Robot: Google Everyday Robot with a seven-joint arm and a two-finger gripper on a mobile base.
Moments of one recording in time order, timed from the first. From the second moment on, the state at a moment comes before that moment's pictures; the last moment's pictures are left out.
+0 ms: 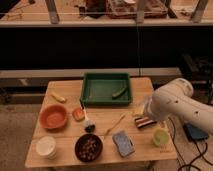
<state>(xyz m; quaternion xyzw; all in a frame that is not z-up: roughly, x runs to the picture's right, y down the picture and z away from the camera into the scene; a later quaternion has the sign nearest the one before) 0.202 0.143 0.675 -0.17 -0.17 -0.56 0.79</state>
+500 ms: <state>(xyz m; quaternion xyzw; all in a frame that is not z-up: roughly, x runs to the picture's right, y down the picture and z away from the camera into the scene) 0.189 0.145 0.667 -0.16 -0.20 -0.60 0.76</state>
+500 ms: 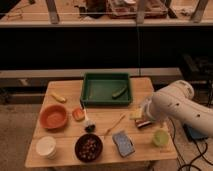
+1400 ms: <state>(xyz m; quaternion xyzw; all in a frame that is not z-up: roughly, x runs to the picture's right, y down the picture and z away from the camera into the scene) 0.084 0.211 0.645 -0.23 -0.28 -0.74 0.56</state>
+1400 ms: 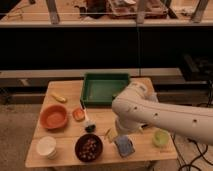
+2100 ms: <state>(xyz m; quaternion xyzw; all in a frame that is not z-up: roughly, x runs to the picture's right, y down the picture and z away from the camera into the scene) 0.087 0.238 0.678 -0.28 -0.32 -0.73 0.54</state>
